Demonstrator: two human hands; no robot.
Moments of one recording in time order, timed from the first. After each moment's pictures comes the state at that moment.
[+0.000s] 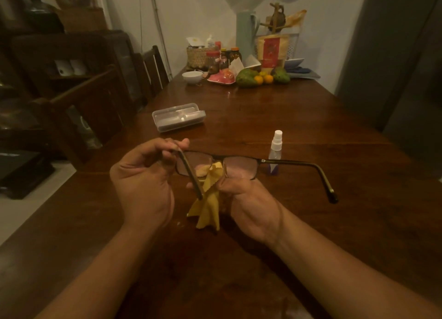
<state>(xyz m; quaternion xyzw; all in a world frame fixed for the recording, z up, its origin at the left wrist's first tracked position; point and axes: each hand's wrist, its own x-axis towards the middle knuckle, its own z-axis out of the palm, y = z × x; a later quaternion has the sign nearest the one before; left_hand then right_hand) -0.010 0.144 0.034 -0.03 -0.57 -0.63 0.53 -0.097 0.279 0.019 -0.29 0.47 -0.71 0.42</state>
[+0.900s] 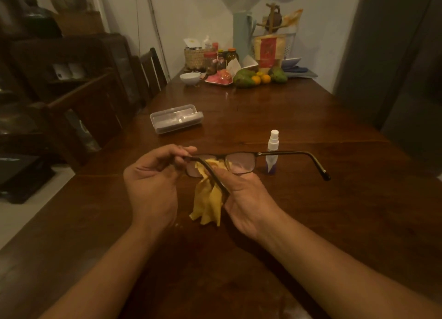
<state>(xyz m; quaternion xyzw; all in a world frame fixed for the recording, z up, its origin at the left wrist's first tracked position) -0.020 0.147 0.024 0.01 -0.59 -0.62 0.51 -0.095 0.273 0.021 -0.15 0.39 -0.80 0.42</state>
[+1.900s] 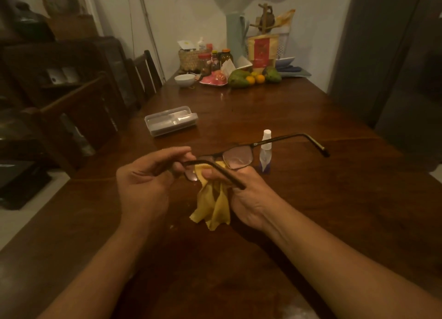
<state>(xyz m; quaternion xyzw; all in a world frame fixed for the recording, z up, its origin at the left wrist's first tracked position) -0.007 0.147 0.033 0.01 -0.71 -0.52 0.48 -0.116 0.278 0.016 -0.22 0.45 -0.76 0.42</state>
